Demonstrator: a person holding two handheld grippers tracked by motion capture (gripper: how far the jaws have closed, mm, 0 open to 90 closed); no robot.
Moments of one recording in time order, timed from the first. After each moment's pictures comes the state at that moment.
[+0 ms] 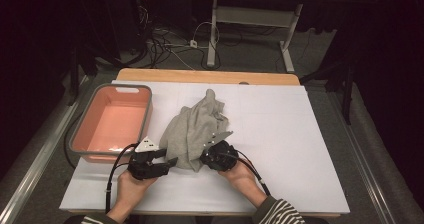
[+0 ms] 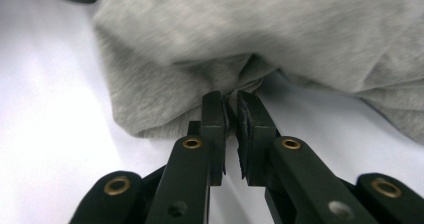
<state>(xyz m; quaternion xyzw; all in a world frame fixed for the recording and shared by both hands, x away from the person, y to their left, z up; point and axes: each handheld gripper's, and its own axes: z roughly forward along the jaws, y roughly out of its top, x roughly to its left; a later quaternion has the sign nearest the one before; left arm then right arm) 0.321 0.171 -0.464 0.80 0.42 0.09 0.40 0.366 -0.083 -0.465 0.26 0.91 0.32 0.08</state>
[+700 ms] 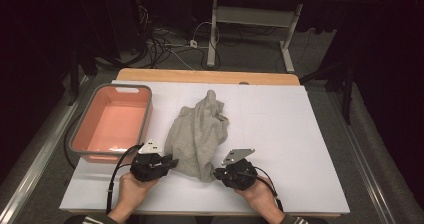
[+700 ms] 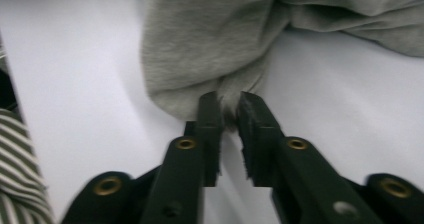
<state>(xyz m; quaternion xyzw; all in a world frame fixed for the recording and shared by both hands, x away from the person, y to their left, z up) 0.318 0.165 -0.463 0.82 0.40 0.07 0.40 0.320 -0.129 -0.460 0.26 0.90 0.34 0.09</state>
